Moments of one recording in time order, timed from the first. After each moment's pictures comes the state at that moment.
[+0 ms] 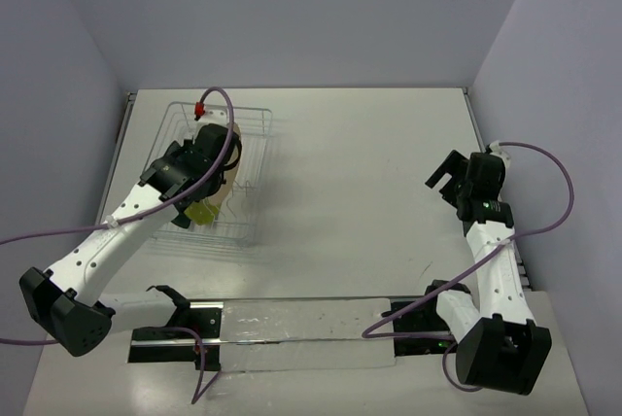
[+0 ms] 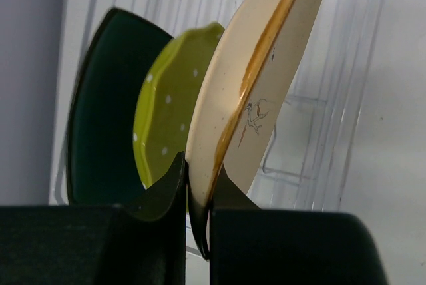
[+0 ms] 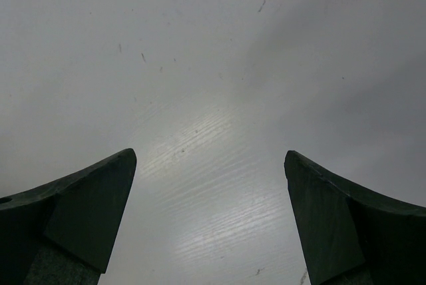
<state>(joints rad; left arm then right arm) -0.65 1.21 1.25 -0.86 -0.70 -0.31 -0.21 0.91 0.71 -0.48 0.05 0.48</state>
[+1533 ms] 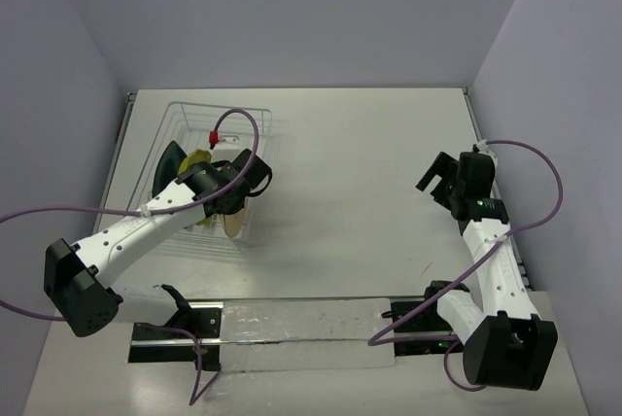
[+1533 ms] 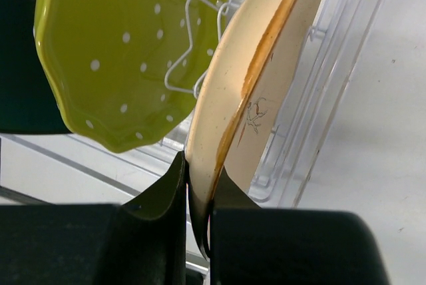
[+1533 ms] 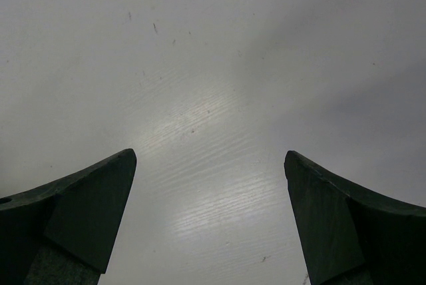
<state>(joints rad) -0.80 1.32 1.19 -1.09 -0.73 -0.73 -0.13 0.93 0.71 -0.50 0.04 0.48</state>
